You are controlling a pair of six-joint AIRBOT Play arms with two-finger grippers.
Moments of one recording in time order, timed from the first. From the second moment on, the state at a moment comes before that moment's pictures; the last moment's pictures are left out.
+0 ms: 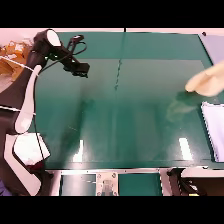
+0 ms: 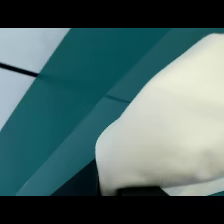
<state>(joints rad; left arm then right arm) -0.22 -1.90 2.04 1.18 -1.42 -1.38 -0.86 -1.52 1.88 -0.85 1.31 1.70</state>
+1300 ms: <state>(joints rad) -0.27 -1.90 2.04 1.17 -1.50 -1.37 -1.24 -1.25 1.39 -1.38 1.60 1.84</state>
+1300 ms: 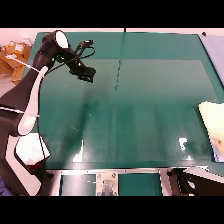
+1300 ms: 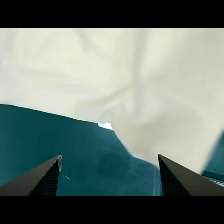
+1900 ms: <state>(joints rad) -0.27 -1.80 1.99 1.25 -1.54 -1.43 -0.78 -1.25 1.41 -1.26 1.42 1.74</state>
